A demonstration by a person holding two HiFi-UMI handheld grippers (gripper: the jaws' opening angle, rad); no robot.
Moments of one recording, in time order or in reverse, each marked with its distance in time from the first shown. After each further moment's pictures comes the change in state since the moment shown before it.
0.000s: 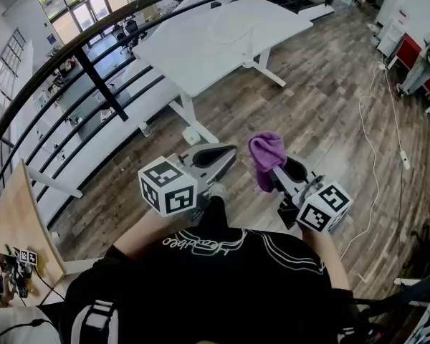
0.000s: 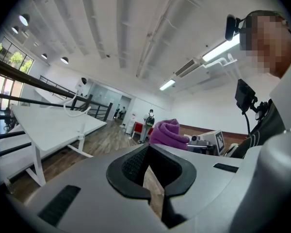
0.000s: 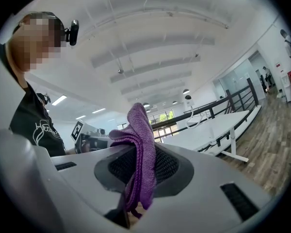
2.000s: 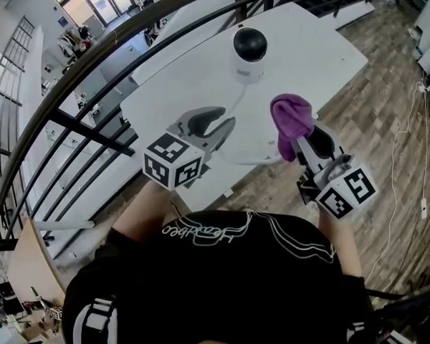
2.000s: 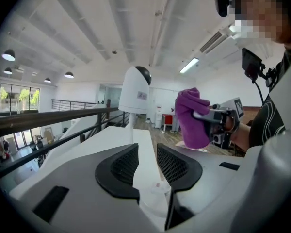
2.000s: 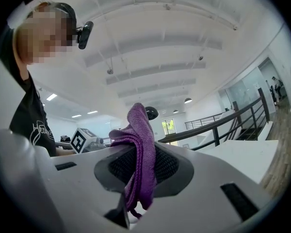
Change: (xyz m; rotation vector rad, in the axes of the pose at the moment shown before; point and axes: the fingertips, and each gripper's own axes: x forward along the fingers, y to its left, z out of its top) left arm 0.285 0.613 0.238 0.187 0.151 0.264; right arm 0.460 -0.487 0.213 -0.102 -0.077 0.012
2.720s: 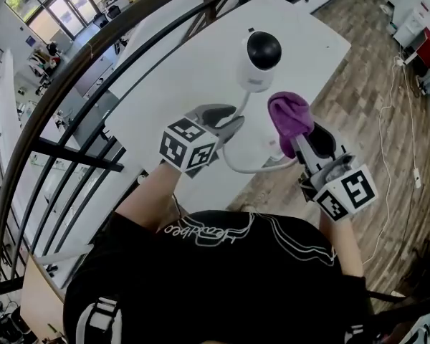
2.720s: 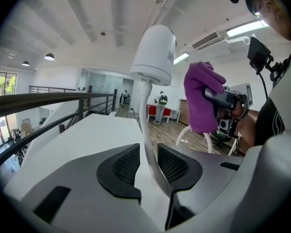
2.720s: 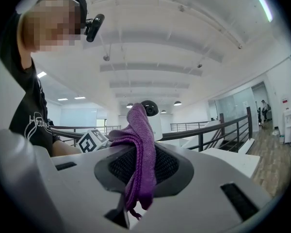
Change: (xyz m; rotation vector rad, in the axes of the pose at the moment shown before) left arm 0.052 0.048 -0.047 0.000 0.124 -0.245; right arm 0.047 0.010 -0.011 -0.138 0.056 -0.189
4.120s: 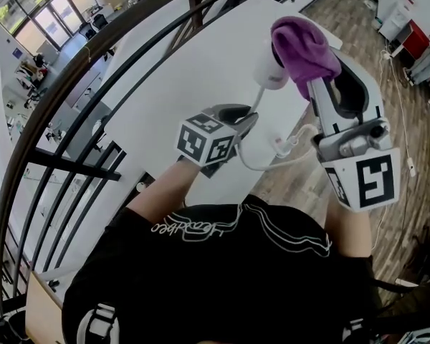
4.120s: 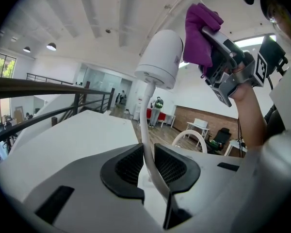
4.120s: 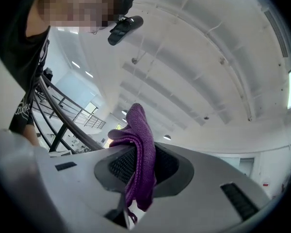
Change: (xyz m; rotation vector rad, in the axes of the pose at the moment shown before) left arm 0.008 -0.004 0.004 -0.082 -0.037 -0.087; right arm 0.044 0.038 0.147 -0.581 -0.218 -0.192
